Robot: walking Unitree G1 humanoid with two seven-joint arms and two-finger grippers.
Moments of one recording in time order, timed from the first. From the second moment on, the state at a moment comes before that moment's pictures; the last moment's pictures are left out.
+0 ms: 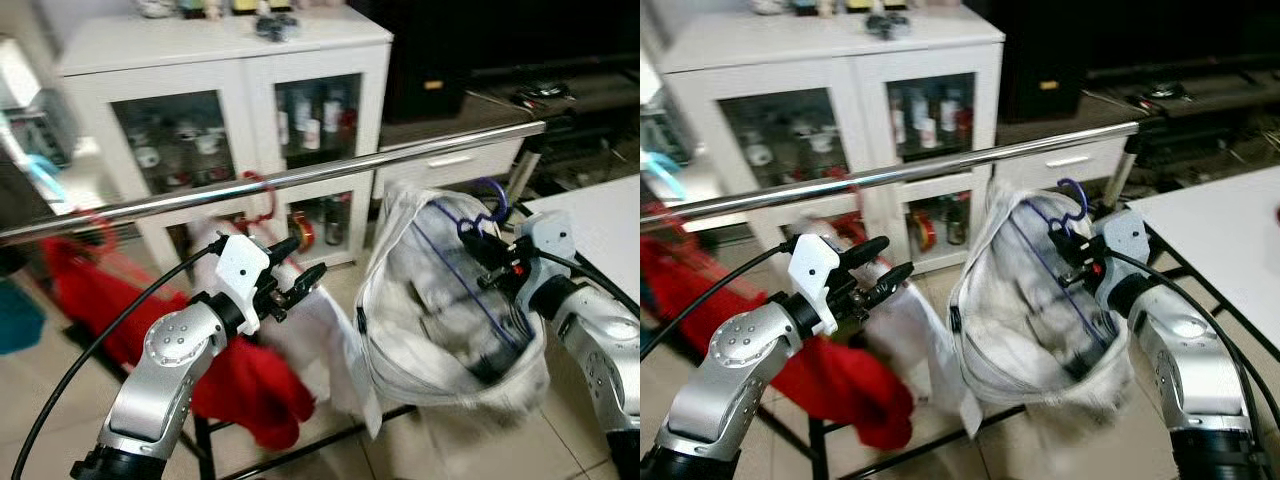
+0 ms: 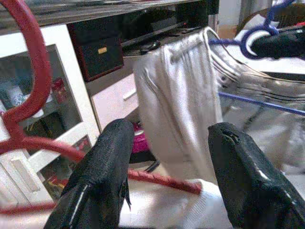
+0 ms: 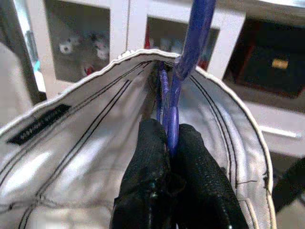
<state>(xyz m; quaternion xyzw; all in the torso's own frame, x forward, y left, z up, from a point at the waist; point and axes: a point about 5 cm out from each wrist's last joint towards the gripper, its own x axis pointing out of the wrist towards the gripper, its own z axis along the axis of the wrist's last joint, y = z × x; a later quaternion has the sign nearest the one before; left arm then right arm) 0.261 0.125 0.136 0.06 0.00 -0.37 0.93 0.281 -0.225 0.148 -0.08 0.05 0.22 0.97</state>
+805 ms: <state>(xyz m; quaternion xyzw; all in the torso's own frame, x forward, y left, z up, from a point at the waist) 0.267 0.121 0.137 0.03 -0.01 -0.33 0.94 0.297 -0.222 0.155 -0.09 0.03 0.19 0.98</state>
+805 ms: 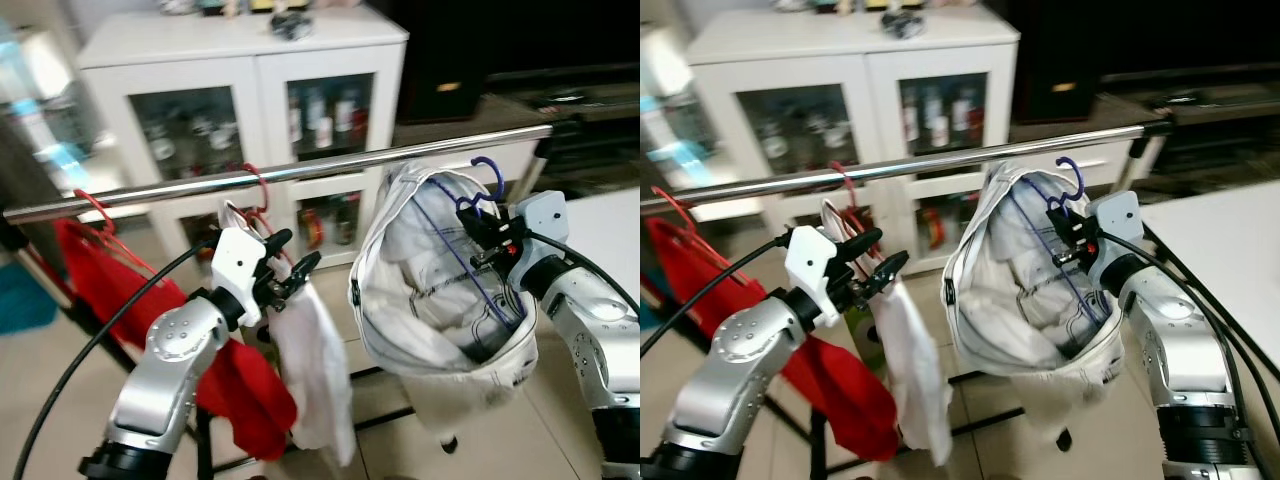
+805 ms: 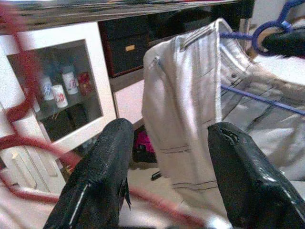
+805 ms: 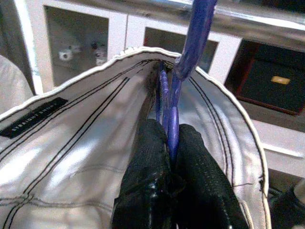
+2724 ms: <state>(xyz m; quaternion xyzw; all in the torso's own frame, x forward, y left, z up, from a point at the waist) 0.250 0.114 0.133 0.03 0.02 -0.45 0.89 0.365 -0.198 0.174 -0.06 0.08 0.16 0.98</state>
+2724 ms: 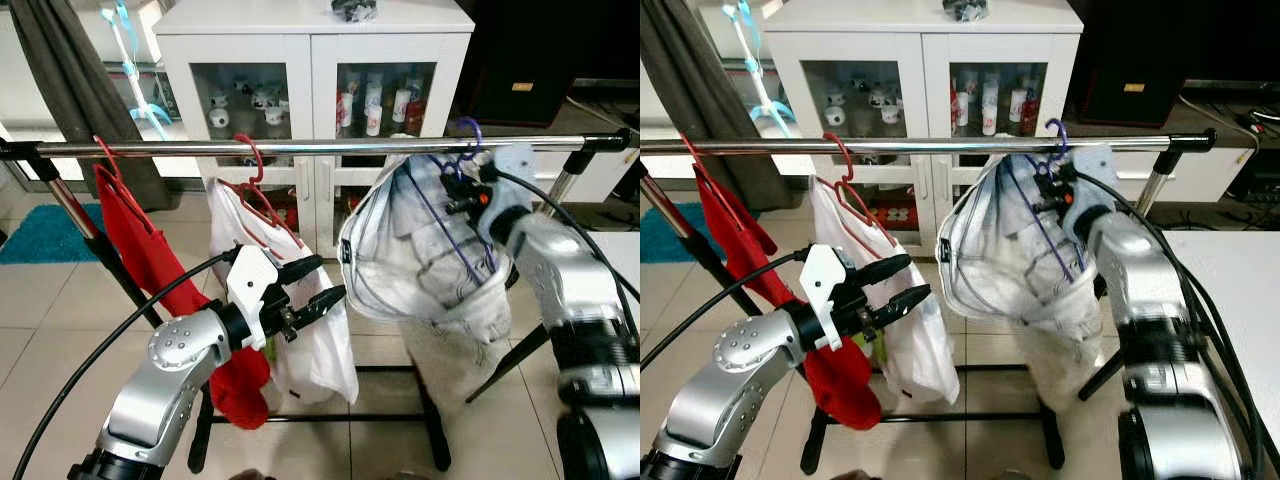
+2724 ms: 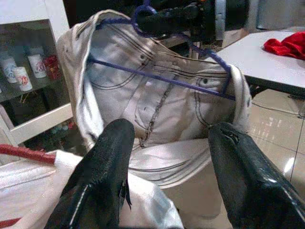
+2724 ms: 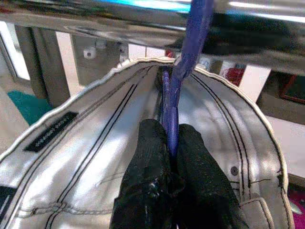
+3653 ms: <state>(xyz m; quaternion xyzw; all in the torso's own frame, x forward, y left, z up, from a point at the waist) 0.253 0.104 0.146 -0.01 -0.02 -0.47 0.88 0.352 -0.193 0.180 -0.07 0.08 0.22 0.97</state>
